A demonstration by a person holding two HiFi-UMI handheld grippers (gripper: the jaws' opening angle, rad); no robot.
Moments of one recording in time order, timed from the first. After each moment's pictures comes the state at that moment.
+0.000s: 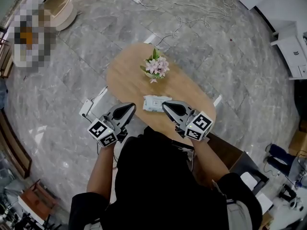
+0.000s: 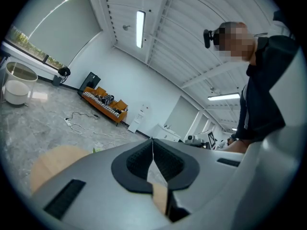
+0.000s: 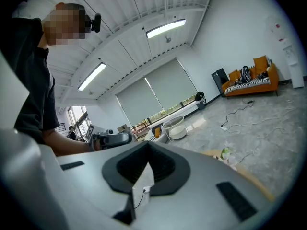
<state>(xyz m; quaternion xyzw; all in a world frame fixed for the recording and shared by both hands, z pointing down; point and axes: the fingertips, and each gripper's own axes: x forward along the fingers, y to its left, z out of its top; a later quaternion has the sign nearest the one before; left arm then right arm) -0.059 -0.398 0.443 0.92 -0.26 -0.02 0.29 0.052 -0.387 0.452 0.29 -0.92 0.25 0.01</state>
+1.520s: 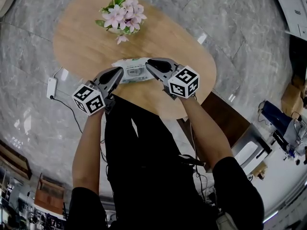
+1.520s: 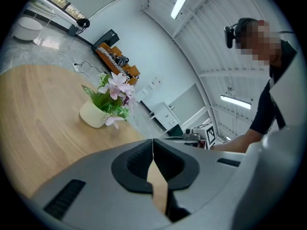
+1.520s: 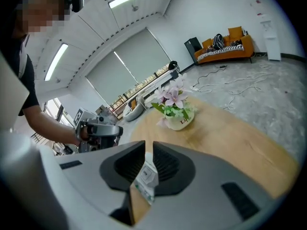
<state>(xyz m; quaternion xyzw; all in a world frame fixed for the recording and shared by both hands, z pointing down) 0.021 -0.434 0.776 0.87 -0.19 0.07 0.46 0.115 -0.423 0.792 0.34 -0.84 0.39 0.15</state>
